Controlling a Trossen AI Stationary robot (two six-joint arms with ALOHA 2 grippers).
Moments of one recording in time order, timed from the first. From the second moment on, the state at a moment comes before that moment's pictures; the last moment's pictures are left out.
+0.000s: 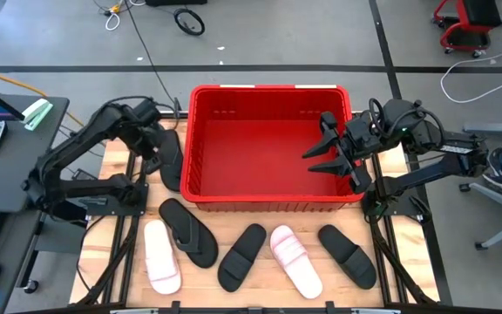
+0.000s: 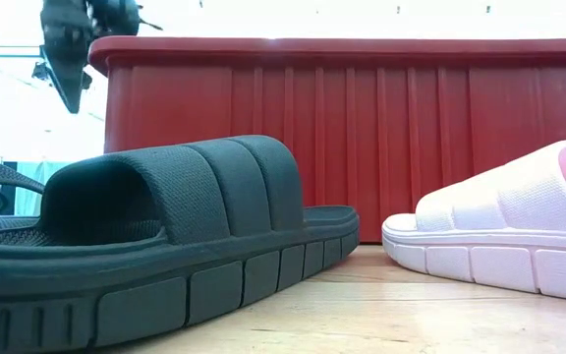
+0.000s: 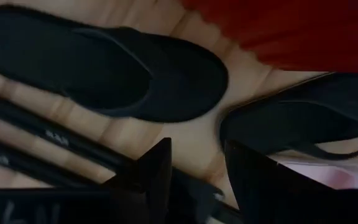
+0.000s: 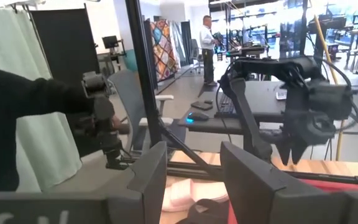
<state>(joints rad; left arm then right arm) 0.78 1.05 1.06 -1.44 0.17 0.23 0.02 1.08 1.40 -0.32 -0.31 0.14</state>
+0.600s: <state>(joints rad) 0.89 1.32 0.91 -1.22 0.19 0.50 0.02 1.08 1.40 -0.31 -0.31 0.13</state>
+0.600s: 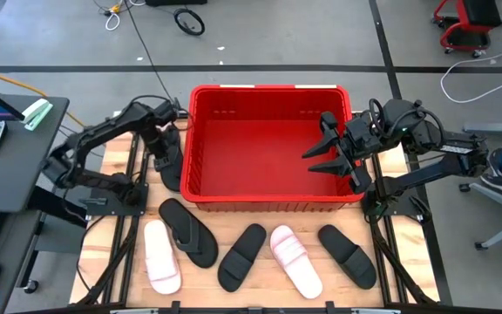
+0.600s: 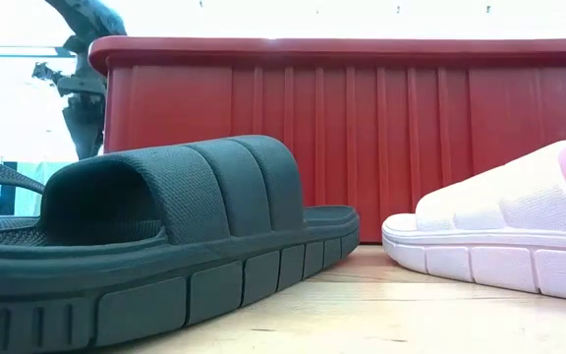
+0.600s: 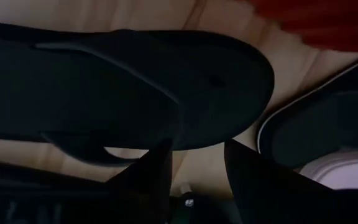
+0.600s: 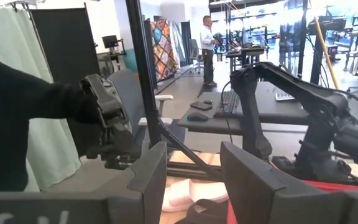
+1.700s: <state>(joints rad) 0.90 1.54 0.91 -1.20 0.20 0.59 0.02 1.08 1.40 -0.36 -0.31 0.13</state>
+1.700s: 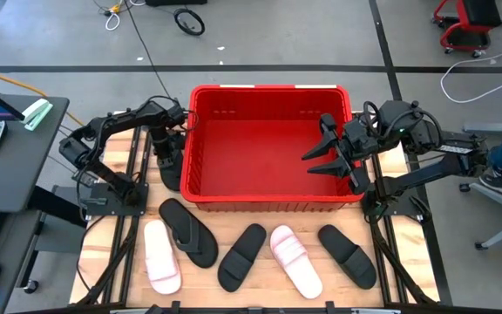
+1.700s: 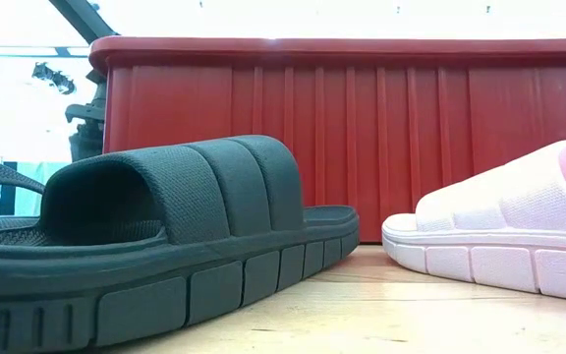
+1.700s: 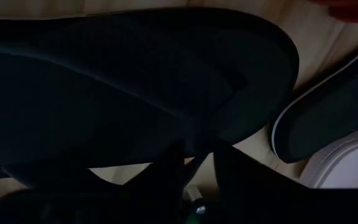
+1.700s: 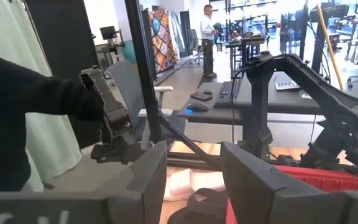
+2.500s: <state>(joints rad) 0.90 1.20 1.20 -1.53 0.09 0.14 0.02 1.08 1.40 -0.37 -0.31 0.13</state>
